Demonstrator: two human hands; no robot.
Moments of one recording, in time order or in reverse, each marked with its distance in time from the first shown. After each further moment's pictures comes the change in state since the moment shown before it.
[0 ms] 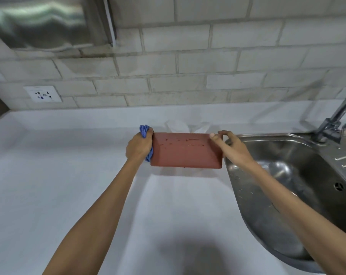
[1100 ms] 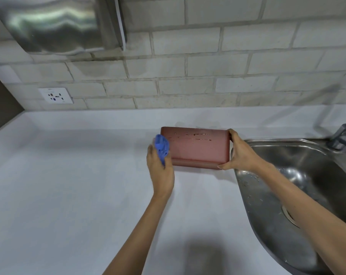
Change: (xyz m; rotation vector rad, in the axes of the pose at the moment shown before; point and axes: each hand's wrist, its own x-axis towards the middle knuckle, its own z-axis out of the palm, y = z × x) left_hand -0.074 -0.015 0.045 -0.560 0.173 0.209; right_hand 0.038 0.022 -0.003 -0.321 -0.167 -0.362
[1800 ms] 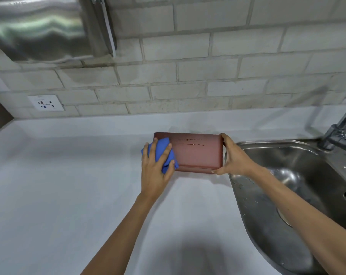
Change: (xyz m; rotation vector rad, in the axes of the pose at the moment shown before) left_hand 0.033 -0.032 -0.004 0.578 -0.202 0.549; right_hand 0.003 0.007 0.001 0.085 0.005 -0.032
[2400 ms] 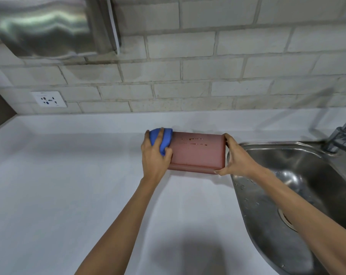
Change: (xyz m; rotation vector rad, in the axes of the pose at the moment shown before) left_hand 0.037 0.008 -0.005 -0.074 0.101 -0.228; right_hand 0.001 0.000 0.000 -0.006 -0.011 0.003
